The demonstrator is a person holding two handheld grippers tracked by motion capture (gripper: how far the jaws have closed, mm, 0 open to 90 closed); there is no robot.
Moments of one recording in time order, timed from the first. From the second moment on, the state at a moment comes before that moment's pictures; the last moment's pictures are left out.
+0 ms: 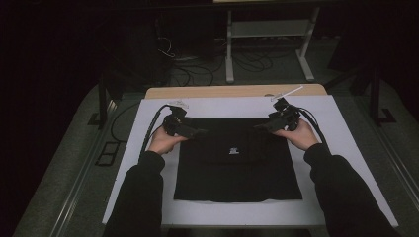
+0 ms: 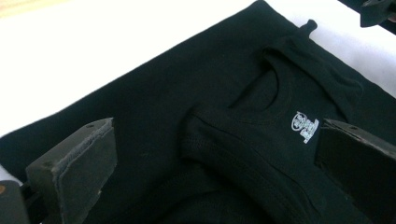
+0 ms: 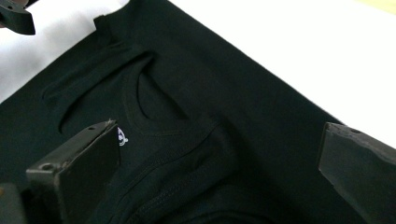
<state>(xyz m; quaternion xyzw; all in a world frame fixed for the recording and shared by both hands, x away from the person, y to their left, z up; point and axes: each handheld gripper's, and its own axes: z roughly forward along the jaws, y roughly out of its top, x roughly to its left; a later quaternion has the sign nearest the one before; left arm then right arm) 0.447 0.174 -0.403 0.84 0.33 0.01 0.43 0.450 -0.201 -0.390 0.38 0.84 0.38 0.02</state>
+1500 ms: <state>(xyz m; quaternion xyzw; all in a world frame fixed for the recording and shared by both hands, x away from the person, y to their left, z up) 0.462 0.151 -0.447 0.86 0.32 0.00 0.40 0.460 -0.190 -0.428 0.39 0.85 0.36 -0.01</state>
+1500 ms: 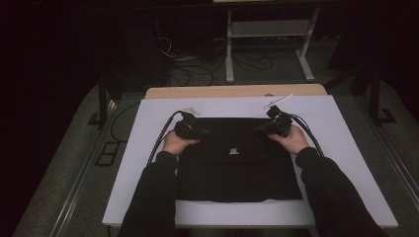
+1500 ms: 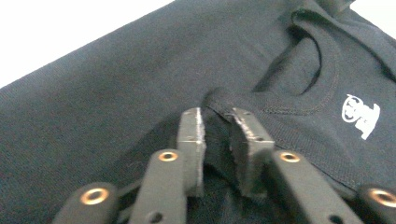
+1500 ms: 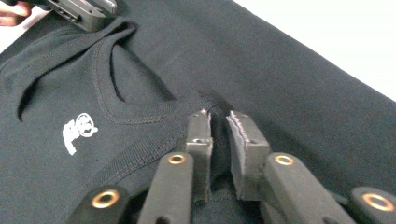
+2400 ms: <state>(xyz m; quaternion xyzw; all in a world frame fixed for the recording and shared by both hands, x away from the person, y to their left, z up) 0.454 0.162 -0.415 0.84 0.33 0.01 0.42 0.447 -0.208 -0.404 0.38 0.83 0.40 0.00</state>
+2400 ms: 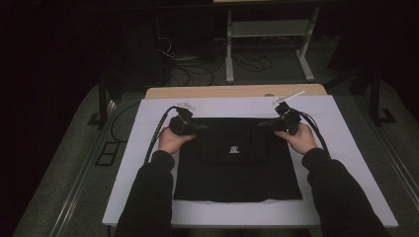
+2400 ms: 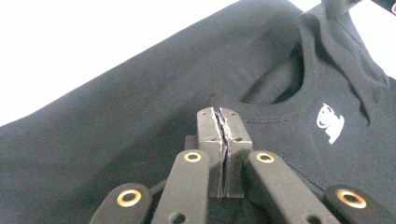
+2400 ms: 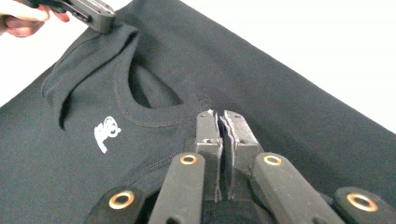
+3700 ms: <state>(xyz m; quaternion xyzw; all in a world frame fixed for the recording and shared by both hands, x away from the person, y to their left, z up) 0.416 0.159 -0.357 0.84 0.30 0.04 0.44 0.408 -0.222 -0.368 0.36 0.82 0.44 0.01</state>
